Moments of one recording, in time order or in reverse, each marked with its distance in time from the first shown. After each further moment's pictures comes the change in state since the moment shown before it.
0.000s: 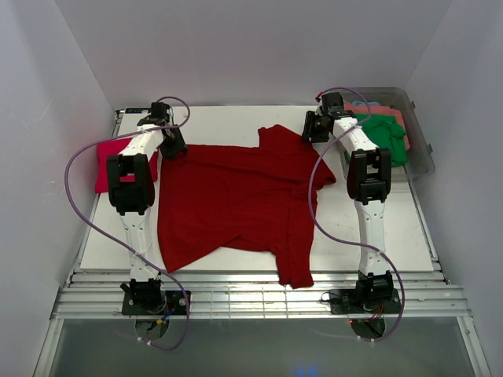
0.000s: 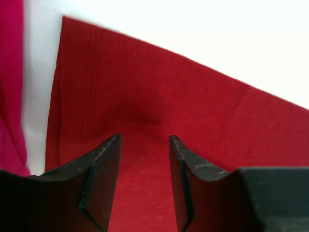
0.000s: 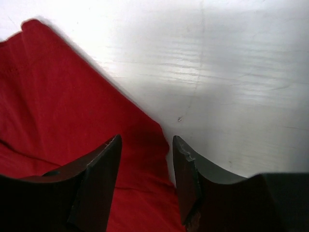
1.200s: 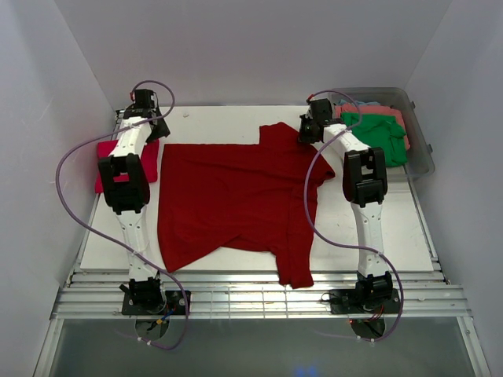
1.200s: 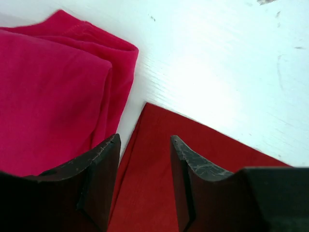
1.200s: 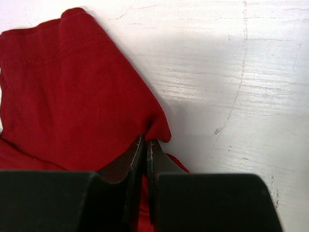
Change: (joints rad) left arm 0.069 0.017 0.160 0.028 -0.171 0.017; right arm 0.068 -0.042 -0.170 0.216 0.084 0.037
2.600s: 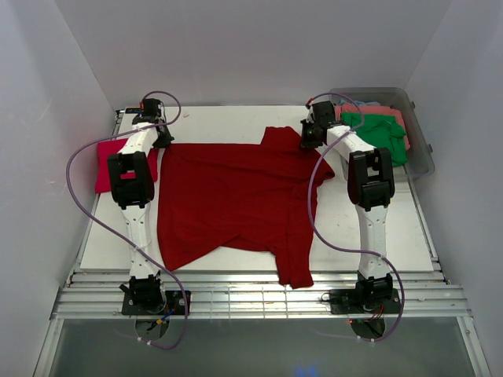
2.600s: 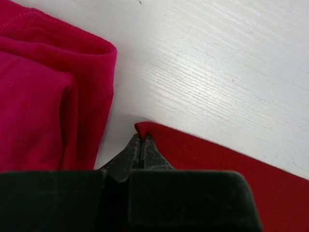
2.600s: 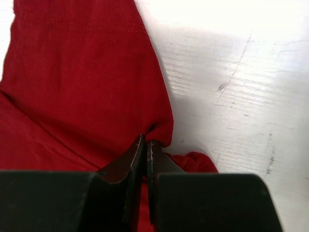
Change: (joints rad) left arm -0.006 0.155 0.039 0.057 0.035 0.016; right arm 0.000 -0.119 -0.161 -0.014 -0.038 -0.082
